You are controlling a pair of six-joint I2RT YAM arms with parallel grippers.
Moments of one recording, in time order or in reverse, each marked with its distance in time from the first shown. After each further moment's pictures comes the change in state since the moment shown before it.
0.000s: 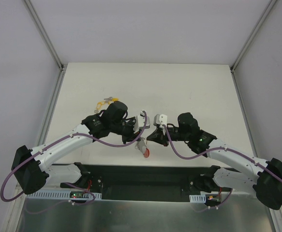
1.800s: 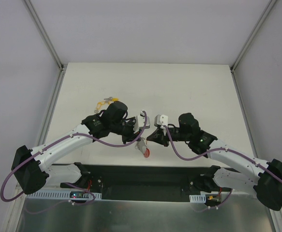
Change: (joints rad) left arm 0.000 0.000 0.000 0.000 0.000 0.000; right arm 0.000 -0.013 -0.008 0.014 -0.014 -0.003
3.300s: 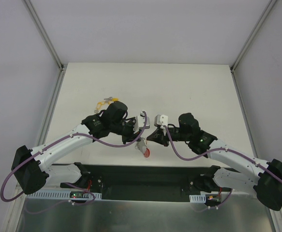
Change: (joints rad) left arm 0.000 0.000 0.000 0.000 0.006 0.003; right arm 0.000 0.000 0.000 0.000 0.006 -0.004
